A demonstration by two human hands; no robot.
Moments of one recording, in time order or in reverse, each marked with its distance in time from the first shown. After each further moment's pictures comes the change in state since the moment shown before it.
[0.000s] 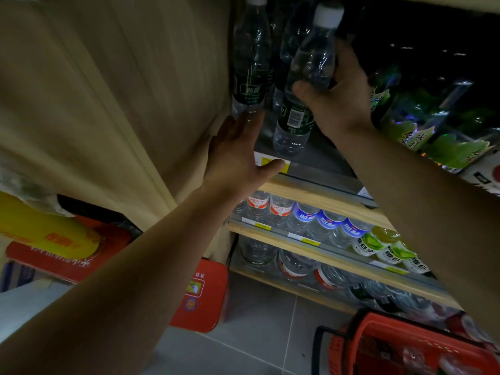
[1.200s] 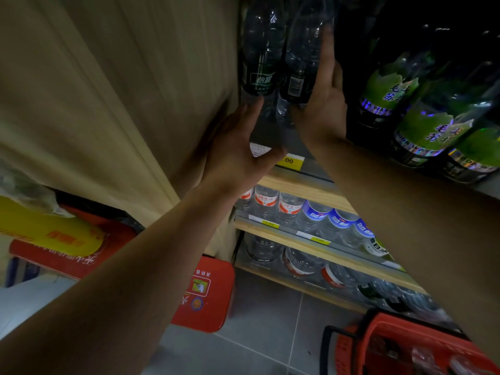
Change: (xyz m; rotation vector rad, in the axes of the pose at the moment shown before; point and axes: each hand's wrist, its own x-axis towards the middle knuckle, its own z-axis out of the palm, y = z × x) left_hand 0.000 -0.017 -0.004 -0.287 0.044 -0.055; right_hand -0.001 0.036 0.057 -0.356 0.041 -0.076
